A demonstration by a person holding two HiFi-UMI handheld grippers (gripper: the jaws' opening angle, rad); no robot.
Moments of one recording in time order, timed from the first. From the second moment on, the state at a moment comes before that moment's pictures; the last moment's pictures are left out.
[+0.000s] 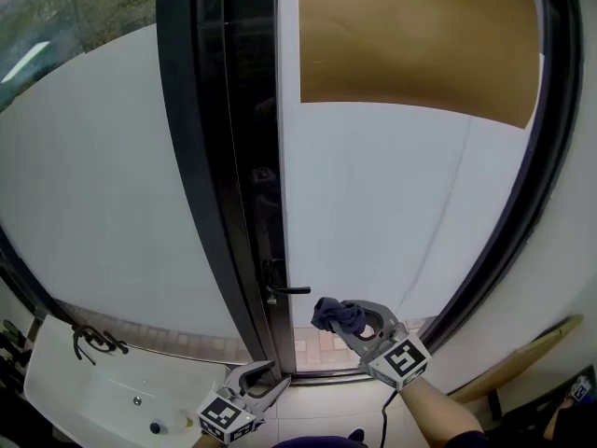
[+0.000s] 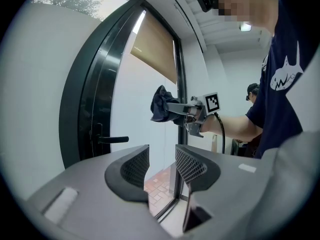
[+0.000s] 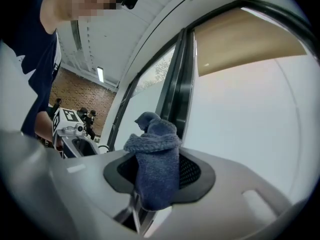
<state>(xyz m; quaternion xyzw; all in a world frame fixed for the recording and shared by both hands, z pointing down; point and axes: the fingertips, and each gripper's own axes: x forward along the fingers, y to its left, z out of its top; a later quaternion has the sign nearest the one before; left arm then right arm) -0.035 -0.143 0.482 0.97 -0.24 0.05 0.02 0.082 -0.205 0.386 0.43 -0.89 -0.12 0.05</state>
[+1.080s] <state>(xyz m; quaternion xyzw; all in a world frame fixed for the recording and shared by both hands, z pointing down) -0.018 -0.155 0.475 0.95 -0.30 0.03 0.04 -0.062 -0.397 0.327 0.26 -0.64 -0.64 0.34</state>
